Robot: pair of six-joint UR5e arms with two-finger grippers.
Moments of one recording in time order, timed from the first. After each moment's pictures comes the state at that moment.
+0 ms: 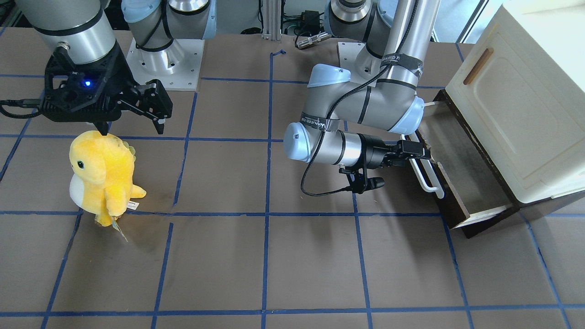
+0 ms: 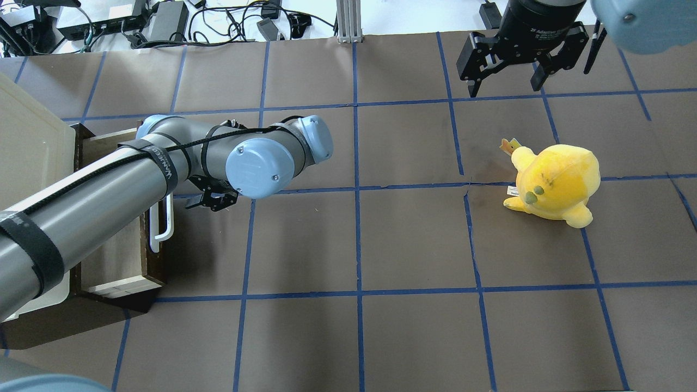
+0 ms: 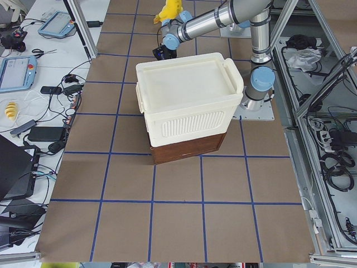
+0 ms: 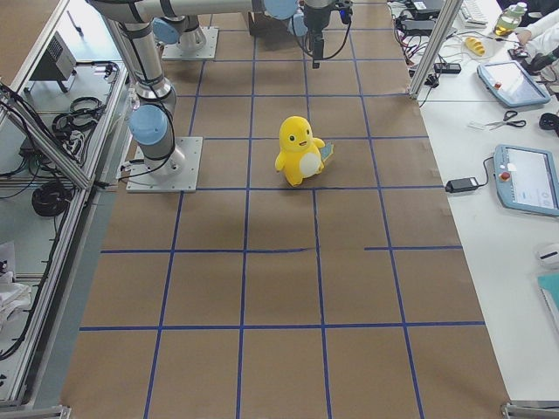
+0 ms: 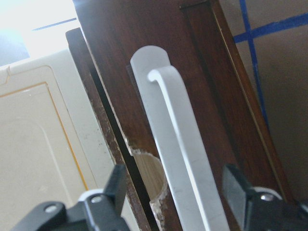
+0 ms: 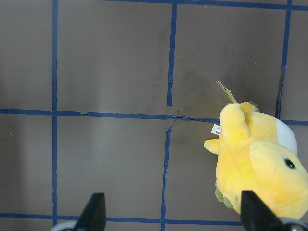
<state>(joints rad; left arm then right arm) -1.86 -1.95 -1.74 -1.74 2.56 -0.51 1.60 -1.48 1.44 -1.57 -1.58 -0.02</state>
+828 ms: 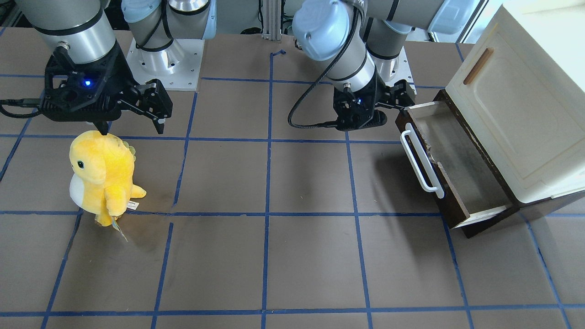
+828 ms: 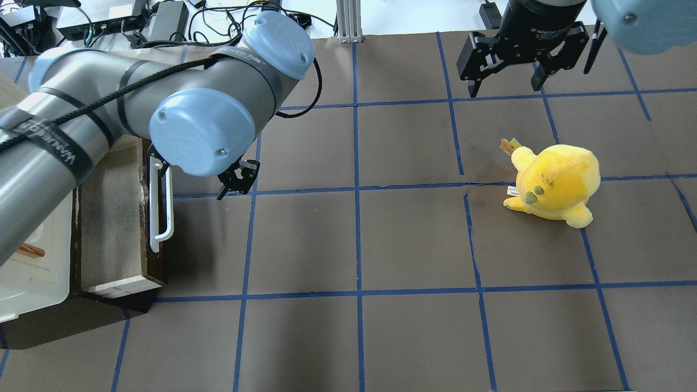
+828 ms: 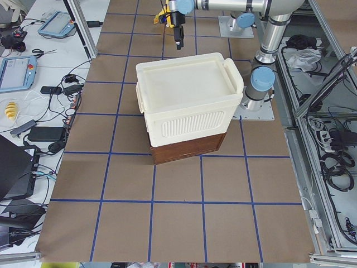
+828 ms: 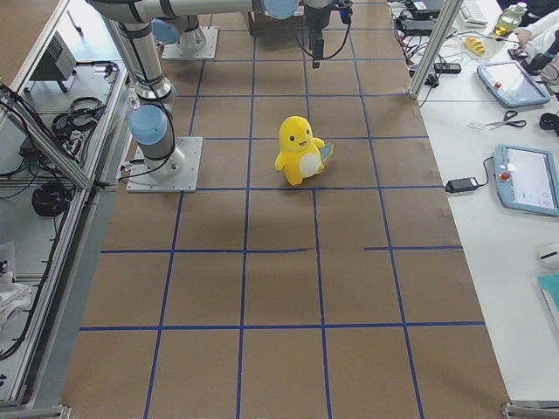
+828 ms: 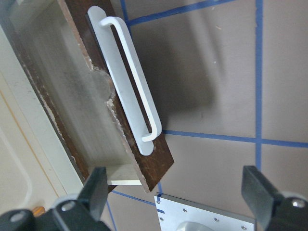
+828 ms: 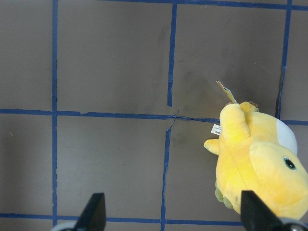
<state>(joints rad) -1.86 -1.64 -1.62 -1.72 1.99 -0.23 1.60 -1.48 1.44 -1.57 -1.58 -0.02</state>
